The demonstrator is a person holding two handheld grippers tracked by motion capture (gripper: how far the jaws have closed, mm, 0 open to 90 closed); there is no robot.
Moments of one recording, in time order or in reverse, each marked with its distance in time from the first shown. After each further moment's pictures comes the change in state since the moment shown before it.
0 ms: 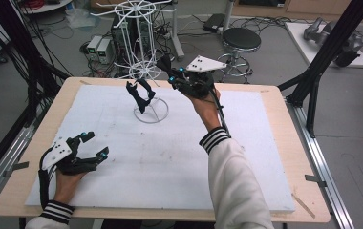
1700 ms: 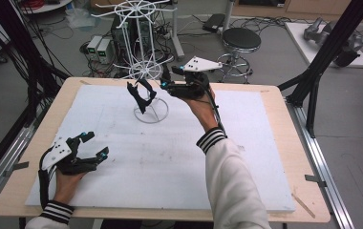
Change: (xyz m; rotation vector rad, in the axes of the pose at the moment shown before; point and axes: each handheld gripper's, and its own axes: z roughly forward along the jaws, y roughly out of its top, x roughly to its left) left arm 0.000 0.000 0.000 -0.002 -0.003 0.000; right arm 0.004 -0.003 0.010 -0.015 0.024 0.049
